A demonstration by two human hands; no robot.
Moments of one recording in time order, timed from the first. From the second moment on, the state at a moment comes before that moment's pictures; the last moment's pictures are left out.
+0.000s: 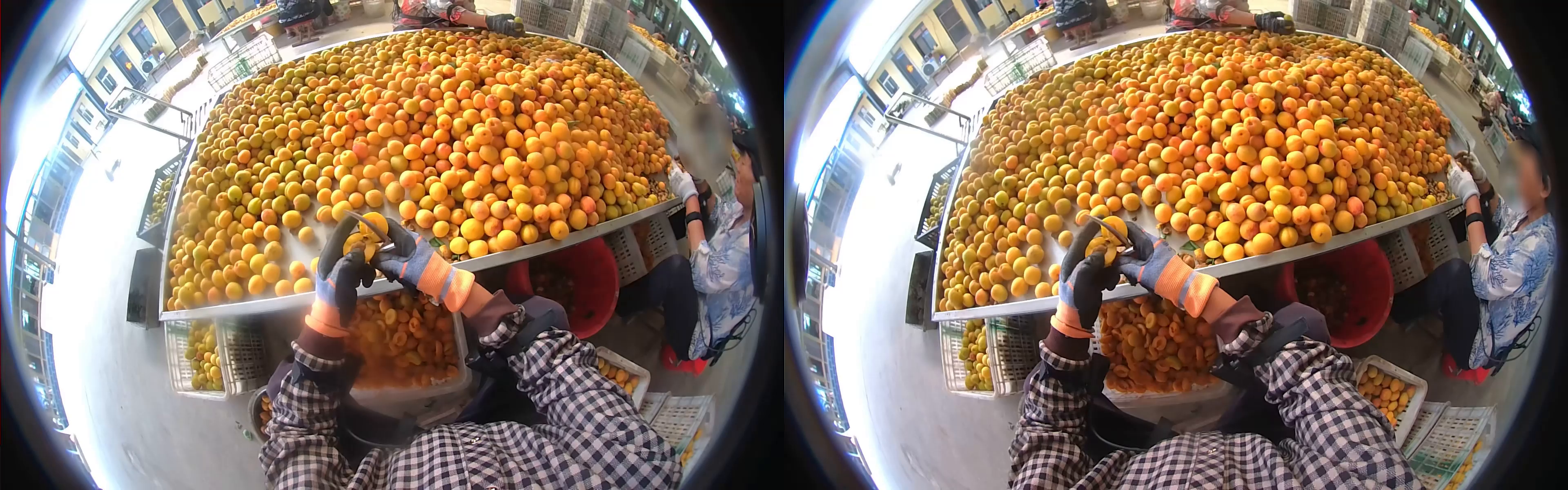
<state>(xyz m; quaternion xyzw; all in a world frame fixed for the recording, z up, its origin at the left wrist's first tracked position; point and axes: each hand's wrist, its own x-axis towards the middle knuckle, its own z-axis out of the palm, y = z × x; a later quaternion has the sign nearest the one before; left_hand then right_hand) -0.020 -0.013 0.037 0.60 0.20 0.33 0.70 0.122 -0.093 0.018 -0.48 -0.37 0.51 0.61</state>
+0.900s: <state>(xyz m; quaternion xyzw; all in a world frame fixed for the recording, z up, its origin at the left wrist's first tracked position) -0.005 -0.045 0.042 0.56 0.20 0.15 0.79 0.139 -0.098 0.074 -0.28 -0.37 0.24 0.86</state>
